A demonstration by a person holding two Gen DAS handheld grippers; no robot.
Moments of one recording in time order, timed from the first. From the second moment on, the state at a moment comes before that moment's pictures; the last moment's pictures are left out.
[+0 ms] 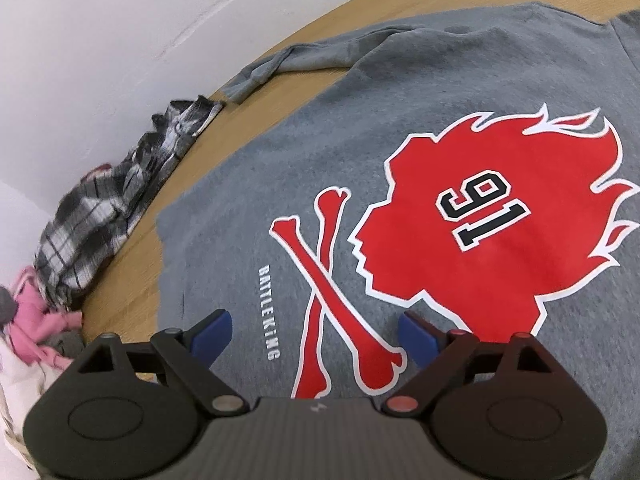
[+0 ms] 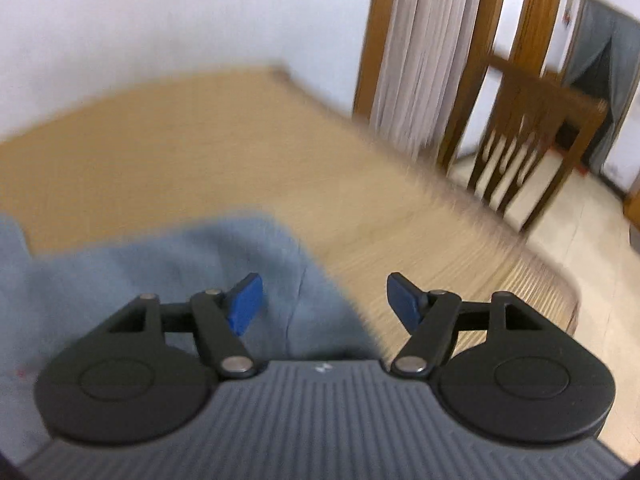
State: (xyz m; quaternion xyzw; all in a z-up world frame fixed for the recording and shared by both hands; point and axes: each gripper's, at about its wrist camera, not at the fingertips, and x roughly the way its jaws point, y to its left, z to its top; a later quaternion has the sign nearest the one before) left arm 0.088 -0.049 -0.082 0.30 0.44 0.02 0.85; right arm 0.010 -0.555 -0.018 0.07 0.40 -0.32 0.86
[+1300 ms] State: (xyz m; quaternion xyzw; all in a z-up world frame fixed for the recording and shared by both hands) left arm 0.218 0.036 -0.085 0.18 0.44 0.09 0.88; right arm 0.469 -0.267 -0.061 -0.17 0.37 -0.05 0.91
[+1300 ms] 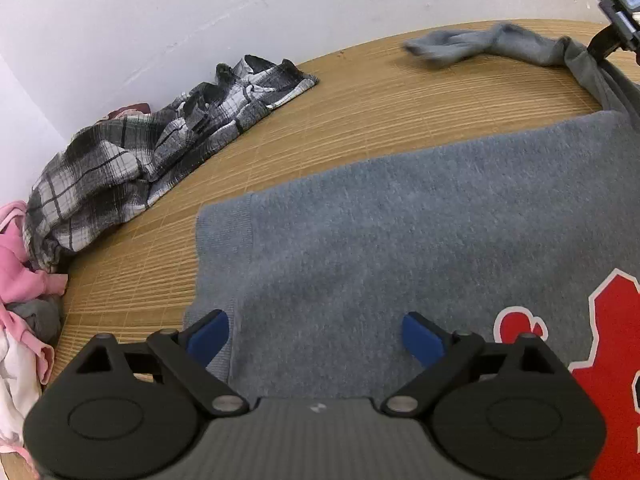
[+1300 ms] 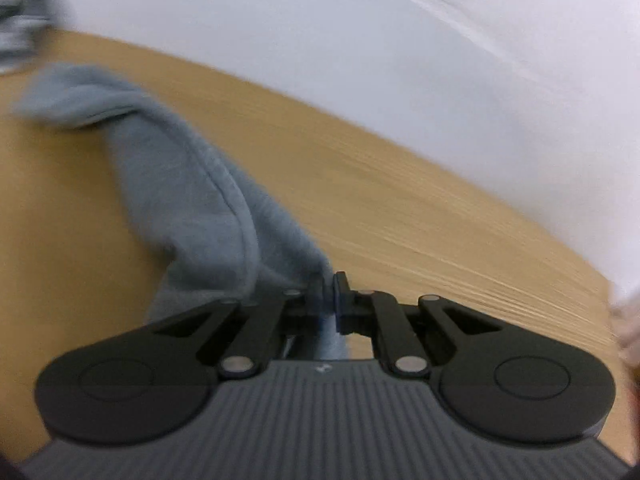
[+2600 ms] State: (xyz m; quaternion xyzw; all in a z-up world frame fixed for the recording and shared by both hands) left arm -0.047 0.074 -0.078 0.22 0.43 0.15 0.86; right arm -0.097 -0.266 -0.049 -0.11 0.38 0.11 0.91
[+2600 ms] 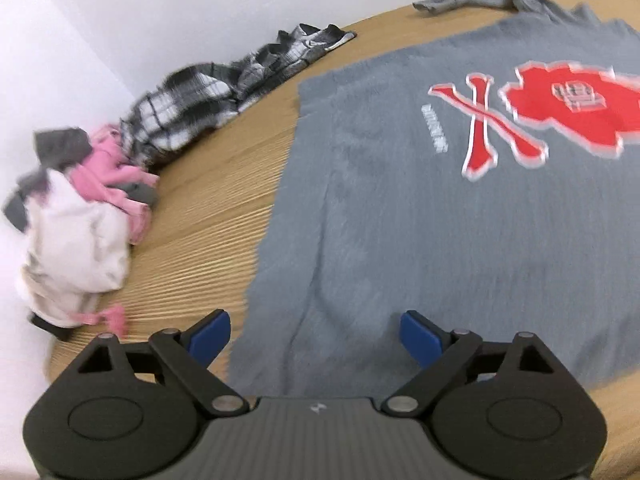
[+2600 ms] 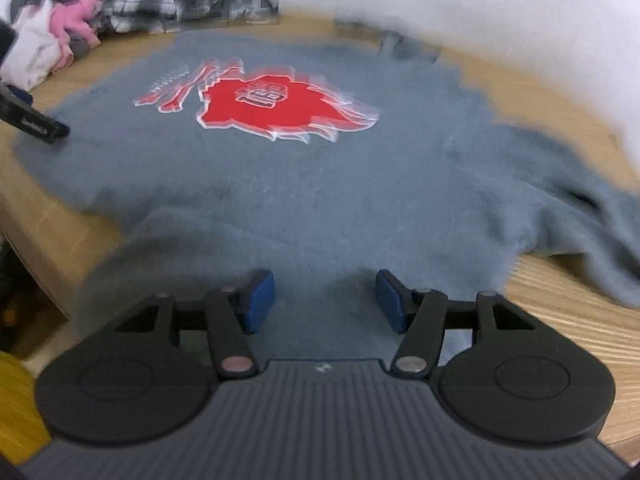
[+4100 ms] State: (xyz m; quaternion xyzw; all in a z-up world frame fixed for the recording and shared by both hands) left arm -0.110 0.205 -0.043 0.13 0.45 0.04 0.88; right arm -0.046 0.018 -0.066 -0.16 0.33 0.38 0.85
